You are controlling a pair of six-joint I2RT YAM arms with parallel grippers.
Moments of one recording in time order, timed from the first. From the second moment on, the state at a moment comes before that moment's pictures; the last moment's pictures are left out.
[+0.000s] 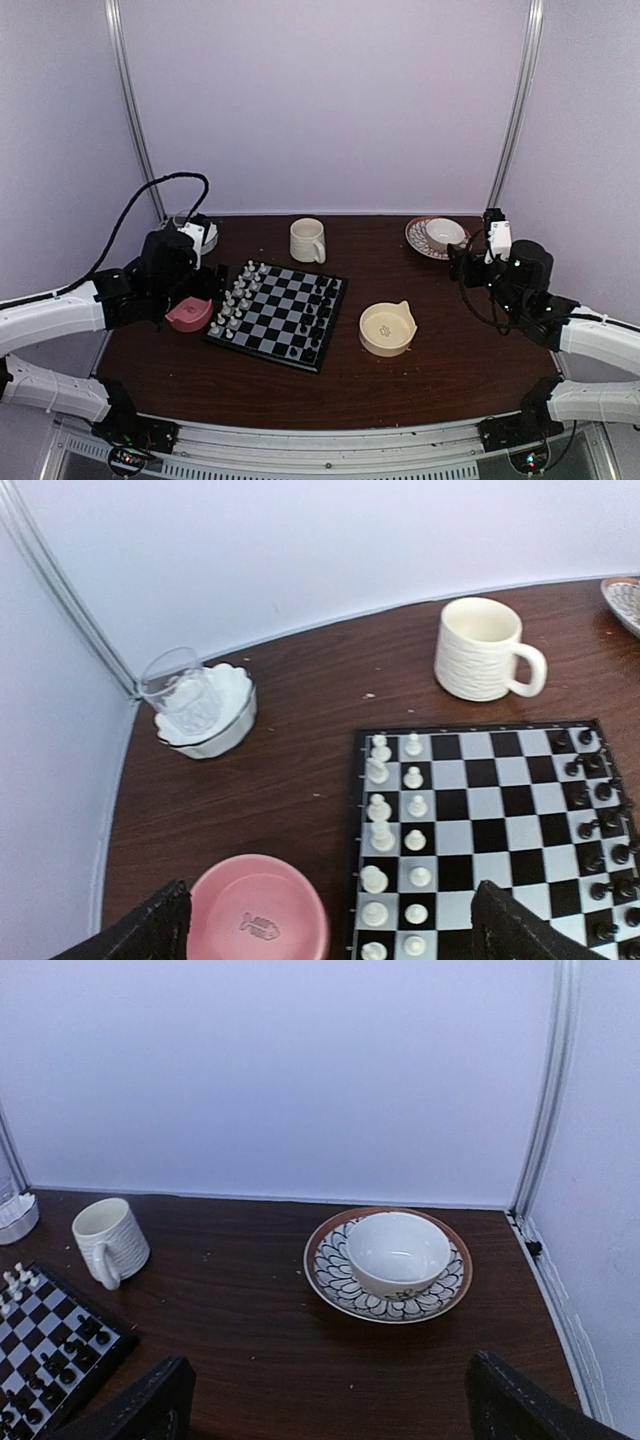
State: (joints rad) left arm -0.78 1.07 0.74 -0.20 -0.58 -0.16; right arm 0.55 0.90 0.47 0.27 0.40 0.09
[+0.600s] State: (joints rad) left arm -0.60 0.84 0.27 0.37 -0.74 0.26; right arm -0.04 1.17 0.36 0.56 -0.03 0.06
